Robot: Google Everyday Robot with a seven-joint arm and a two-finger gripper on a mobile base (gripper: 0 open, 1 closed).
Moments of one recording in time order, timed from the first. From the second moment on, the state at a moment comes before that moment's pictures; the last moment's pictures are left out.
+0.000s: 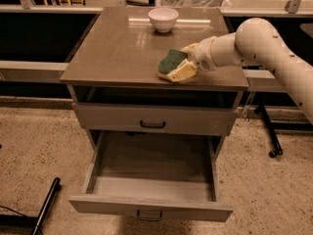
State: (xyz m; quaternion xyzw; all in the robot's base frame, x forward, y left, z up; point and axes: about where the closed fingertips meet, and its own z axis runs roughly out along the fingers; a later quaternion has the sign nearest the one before) arm 0.727 -0.085 0.838 -0.50 0.72 0.14 0.47
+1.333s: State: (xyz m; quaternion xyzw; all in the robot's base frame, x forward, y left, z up) arm 0.752 -0.086 0.840 -0.45 0.74 0.16 0.47
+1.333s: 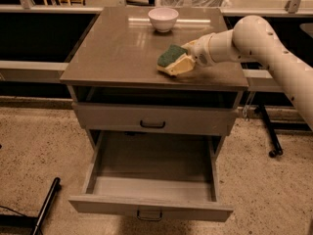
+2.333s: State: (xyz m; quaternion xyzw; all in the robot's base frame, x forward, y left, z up) arm 0.742 -0.089 0.881 -0.42 0.77 0.15 0.45
